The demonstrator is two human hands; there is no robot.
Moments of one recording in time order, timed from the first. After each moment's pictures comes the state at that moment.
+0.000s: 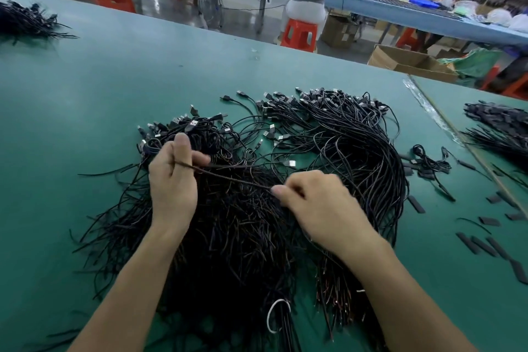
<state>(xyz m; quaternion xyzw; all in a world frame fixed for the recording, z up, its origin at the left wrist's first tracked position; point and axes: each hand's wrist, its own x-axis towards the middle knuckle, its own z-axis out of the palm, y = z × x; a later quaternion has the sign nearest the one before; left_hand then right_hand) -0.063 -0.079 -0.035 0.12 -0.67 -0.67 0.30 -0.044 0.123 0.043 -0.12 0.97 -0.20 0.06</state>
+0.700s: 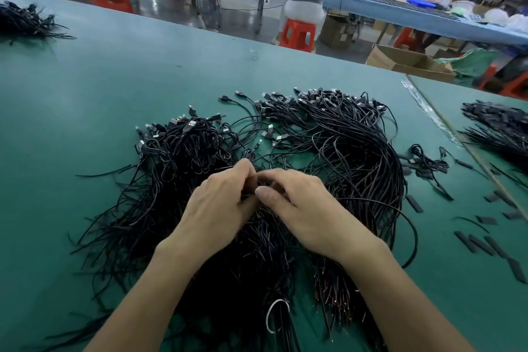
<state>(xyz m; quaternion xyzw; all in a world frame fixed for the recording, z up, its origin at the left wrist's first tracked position) -0.041 -0.050 -0.018 -0.11 -0.90 -0.38 0.18 -0.052 0.118 0.033 -0.24 0.92 -0.29 0.09</state>
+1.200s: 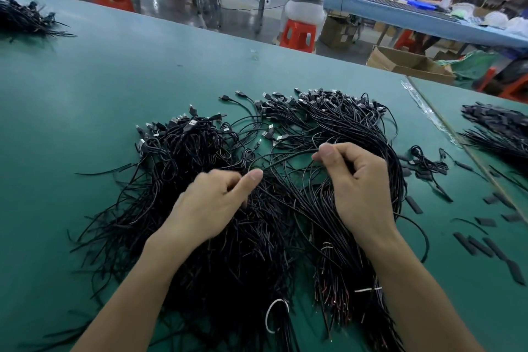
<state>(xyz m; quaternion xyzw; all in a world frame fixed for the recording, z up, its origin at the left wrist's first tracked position) -0.042 -0.062 -0.015 -0.01 -0.90 -0.44 0.03 -0.061 0.150 0.035 -0.11 0.83 -0.52 -0.16</state>
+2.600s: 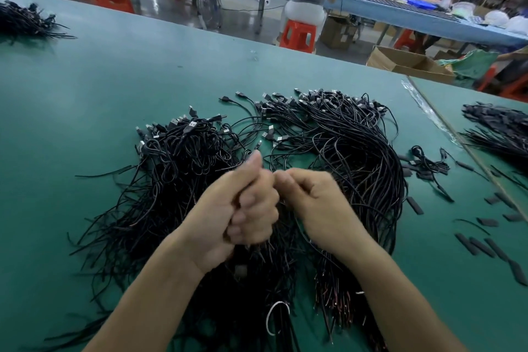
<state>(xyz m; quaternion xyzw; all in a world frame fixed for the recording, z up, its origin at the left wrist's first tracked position) -0.022 -0.038 0.020 -0.16 -0.40 -0.88 -0.20 -0.046 0.123 0.034 -0.21 0.83 -0.51 0.06</state>
